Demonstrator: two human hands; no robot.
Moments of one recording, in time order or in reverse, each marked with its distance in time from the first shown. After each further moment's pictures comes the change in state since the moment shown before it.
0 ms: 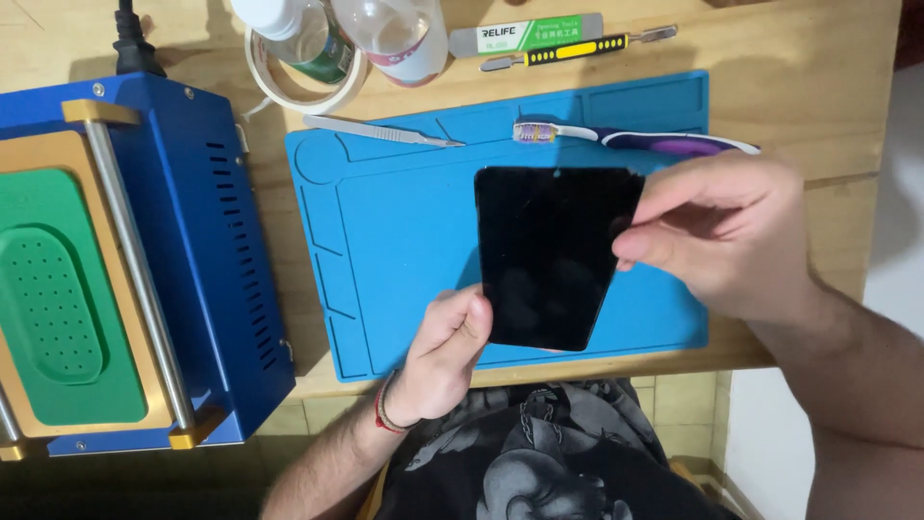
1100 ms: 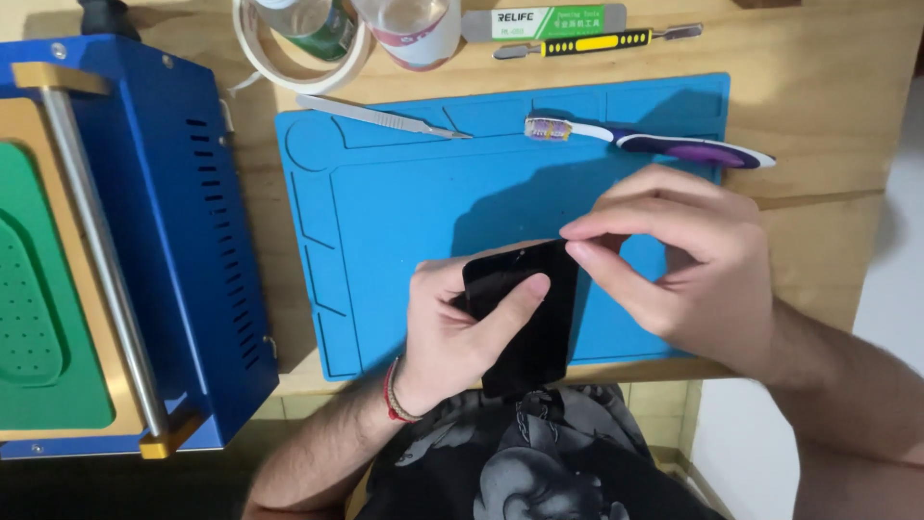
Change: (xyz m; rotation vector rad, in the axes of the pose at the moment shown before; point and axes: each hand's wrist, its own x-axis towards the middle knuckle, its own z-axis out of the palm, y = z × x) left_hand 0.036 0.039 0.018 0.082 0.251 0.048; right_hand 0.021 -0.034 0.039 -0.426 -0.055 -0.154
